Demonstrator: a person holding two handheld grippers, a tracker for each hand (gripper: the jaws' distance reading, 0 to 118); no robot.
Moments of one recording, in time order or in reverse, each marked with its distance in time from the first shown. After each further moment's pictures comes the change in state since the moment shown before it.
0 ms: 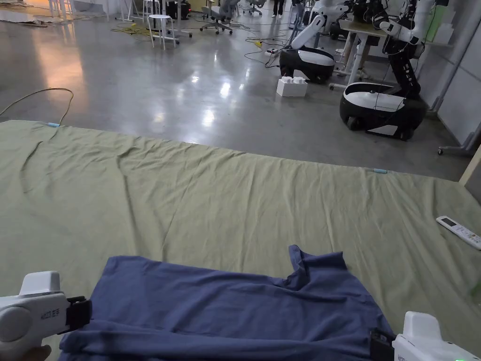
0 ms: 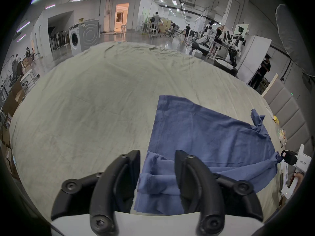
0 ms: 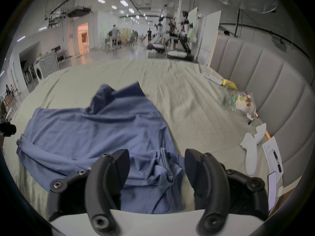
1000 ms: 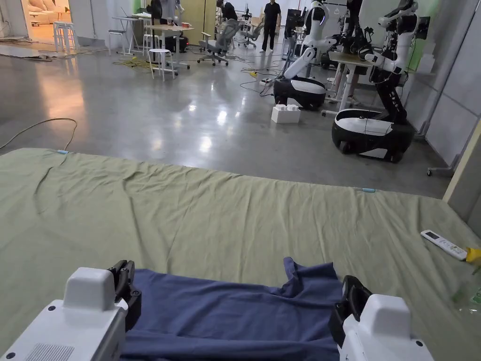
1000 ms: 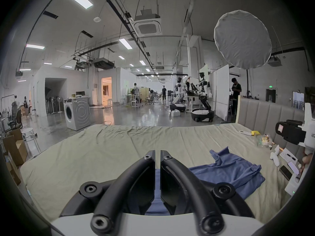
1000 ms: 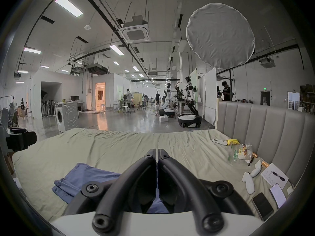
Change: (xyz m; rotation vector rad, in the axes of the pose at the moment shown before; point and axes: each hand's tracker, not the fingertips) left arm 0.093 -0.054 0.173 0.690 -0.063 -0.253; right arm -0.099 0.015 0.186 0.617 0.079 -0.031
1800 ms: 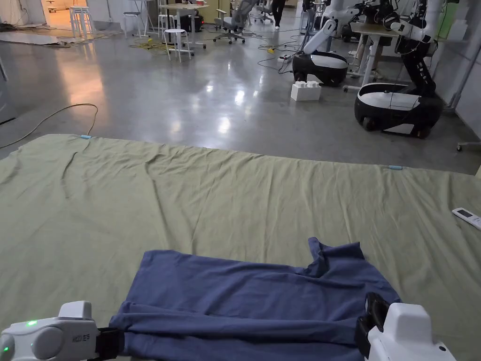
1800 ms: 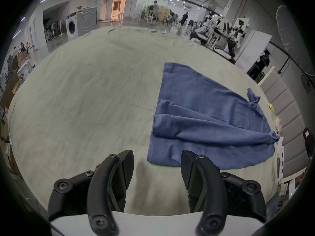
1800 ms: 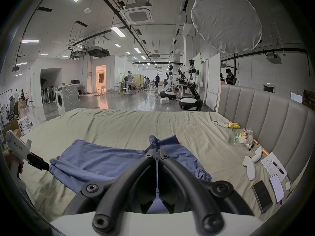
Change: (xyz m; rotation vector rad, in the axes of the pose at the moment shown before) left arm -0.127 -0.140 -0.117 -0.825 0.003 0.273; right arm 0.006 -0.047 -0.009 -0.187 0.021 0.028
